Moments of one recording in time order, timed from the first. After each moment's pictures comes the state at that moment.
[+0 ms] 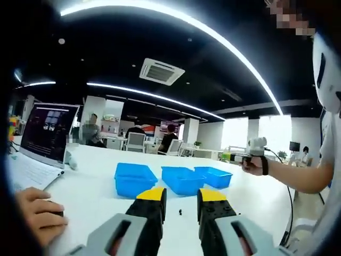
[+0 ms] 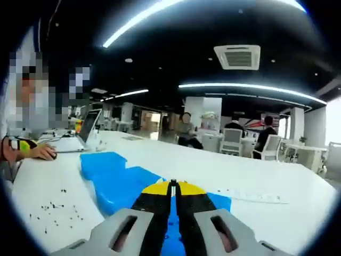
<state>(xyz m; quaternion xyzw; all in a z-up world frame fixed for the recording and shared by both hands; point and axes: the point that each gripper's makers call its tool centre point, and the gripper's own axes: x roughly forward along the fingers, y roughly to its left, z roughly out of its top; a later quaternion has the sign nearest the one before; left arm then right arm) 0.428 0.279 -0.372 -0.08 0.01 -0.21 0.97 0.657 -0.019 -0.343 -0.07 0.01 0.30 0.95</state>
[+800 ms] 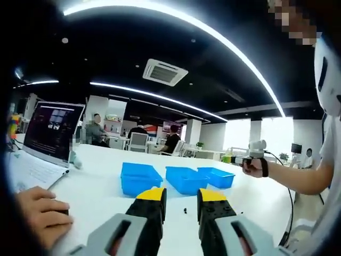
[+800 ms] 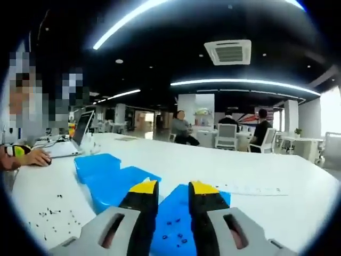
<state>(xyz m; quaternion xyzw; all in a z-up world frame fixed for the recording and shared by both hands) 0.421 0.292 -0.373 -0.08 0.01 -0.20 0.98 0.664 -0.025 -0.349 -0.05 0.02 0.28 0.96</state>
